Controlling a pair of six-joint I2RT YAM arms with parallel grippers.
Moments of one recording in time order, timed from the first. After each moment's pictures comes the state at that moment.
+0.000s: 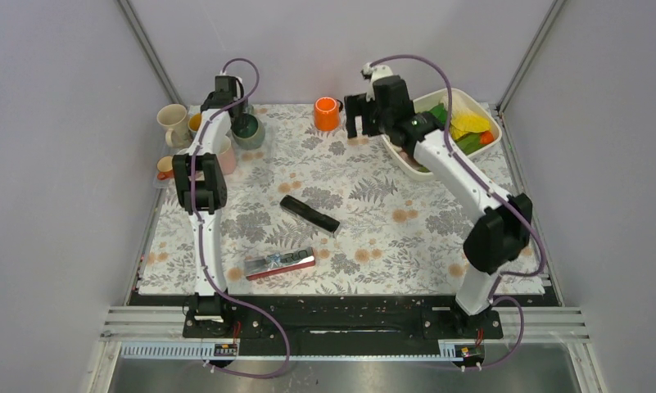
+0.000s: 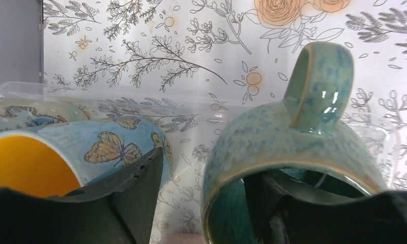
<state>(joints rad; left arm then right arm) 0.02 2.50 2.31 -0.62 -0.21 0.06 0.56 1.71 1.68 -0.49 0.14 0.10</state>
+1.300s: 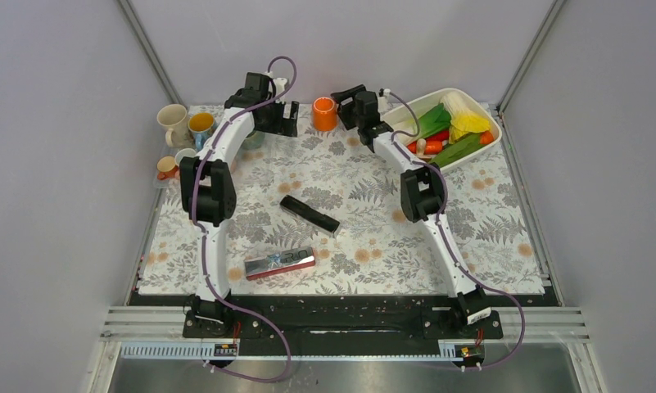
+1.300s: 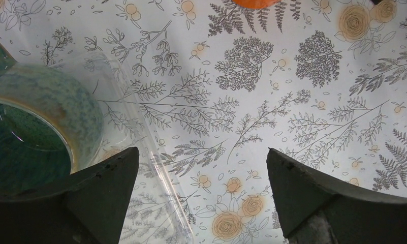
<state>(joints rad) -0.17 2.25 2.10 -0.70 0.21 0.03 0.39 2.83 2.56 0.05 0.07 1.35</state>
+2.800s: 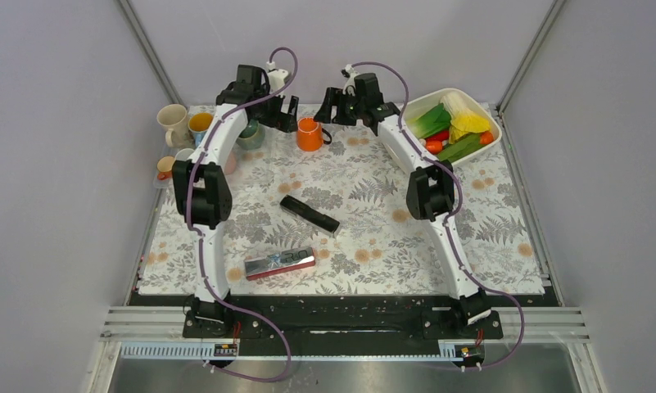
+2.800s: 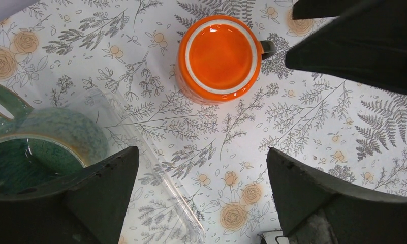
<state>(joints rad) -0.15 2.21 2.12 -0.72 0.37 0.19 0.42 2.63 2.58 -0.43 -0.42 0.40</state>
